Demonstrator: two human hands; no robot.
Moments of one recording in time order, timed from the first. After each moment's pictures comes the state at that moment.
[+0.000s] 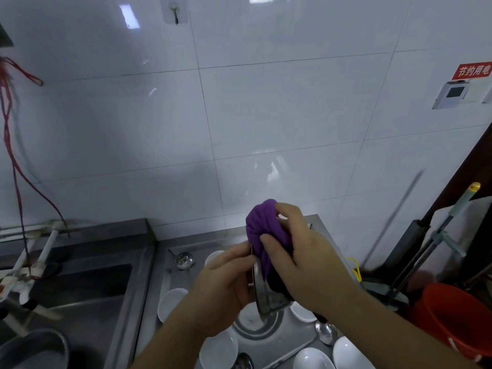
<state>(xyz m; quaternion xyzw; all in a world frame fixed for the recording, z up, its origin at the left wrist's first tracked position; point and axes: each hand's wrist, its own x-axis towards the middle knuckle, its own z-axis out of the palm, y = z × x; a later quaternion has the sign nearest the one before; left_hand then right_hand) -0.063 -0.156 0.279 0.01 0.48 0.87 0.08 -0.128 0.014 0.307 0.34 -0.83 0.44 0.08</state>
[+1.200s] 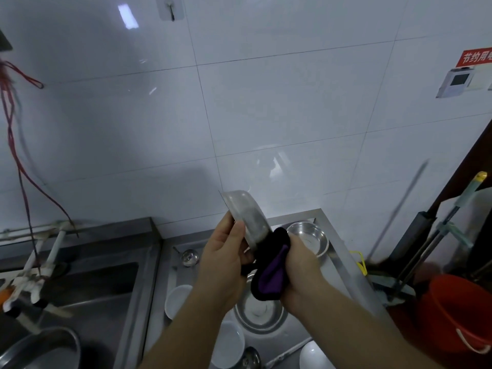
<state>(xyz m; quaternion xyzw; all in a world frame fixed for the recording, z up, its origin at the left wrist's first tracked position) -0.089 -0.145 0.275 -0.12 0.48 0.87 -0.11 -0.131 -0.029 0.261 -0.18 -0.43 0.84 -0.29</state>
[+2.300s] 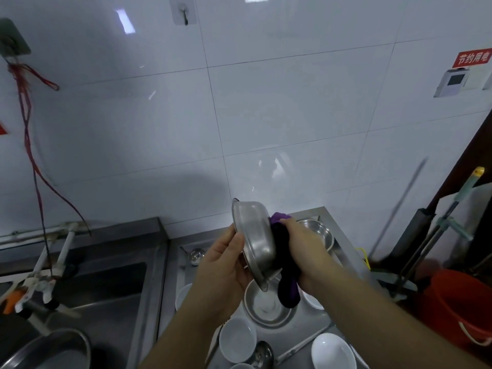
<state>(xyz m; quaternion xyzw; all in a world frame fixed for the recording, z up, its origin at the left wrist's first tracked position) -0.042 -0.183 0.272 -0.06 0.46 0.88 -0.05 -0.129 -0.043 0.263 -0.08 -0.60 0.76 -0.23</state>
